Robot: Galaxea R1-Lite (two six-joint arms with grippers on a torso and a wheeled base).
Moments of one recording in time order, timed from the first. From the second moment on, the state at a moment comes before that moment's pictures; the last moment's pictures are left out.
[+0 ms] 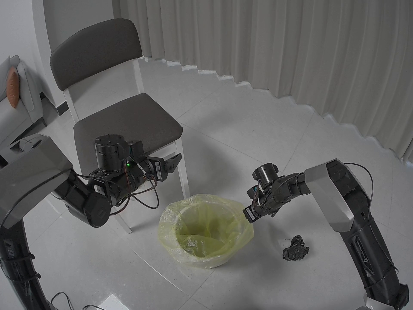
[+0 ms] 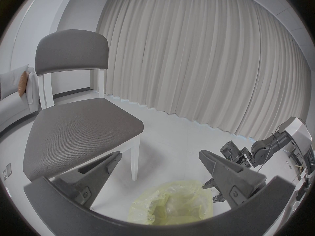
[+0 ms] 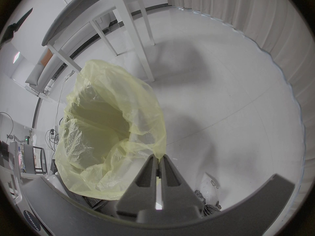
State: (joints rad) left arm -0.34 2.10 -0.91 -1.01 -0.09 -0.11; right arm 0.36 2.82 -2.00 0.25 0.17 -0.18
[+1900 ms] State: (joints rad) left arm -0.35 2.14 -0.84 -1.16 -0.10 -0.12; right arm 0.10 2.63 -1.64 -0.04 0.15 -0.25
